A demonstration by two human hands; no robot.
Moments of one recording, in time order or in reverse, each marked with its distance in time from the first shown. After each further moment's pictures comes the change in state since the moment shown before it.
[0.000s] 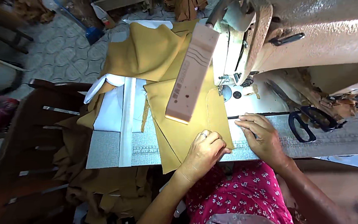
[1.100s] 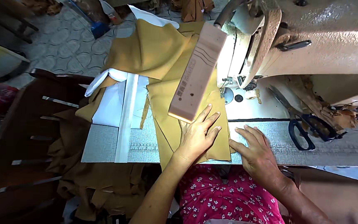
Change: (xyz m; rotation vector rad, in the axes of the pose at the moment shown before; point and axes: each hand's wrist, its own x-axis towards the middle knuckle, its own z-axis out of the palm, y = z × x) left_hand 0.031 -0.021 -0.004 0.152 -0.066 -0.407; right_hand -0.020 -0.023 -0.005 -0.256 -0.242 -0.096
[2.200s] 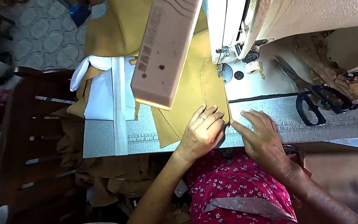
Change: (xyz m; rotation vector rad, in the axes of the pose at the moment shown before) left_hand -0.024 0.003 0.007 -0.029 0.242 0.544; right_hand -0.014 -0.007 0.003 -0.055 0.025 0.055
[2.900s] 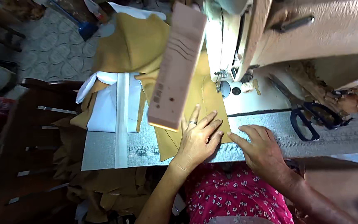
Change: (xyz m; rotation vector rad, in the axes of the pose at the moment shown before) left_hand 0.008 -0.008 -0.006 -0.078 -0.154 -0.346; right_hand 0.017 0.006 -0.005 -0.056 -0.021 -0.071
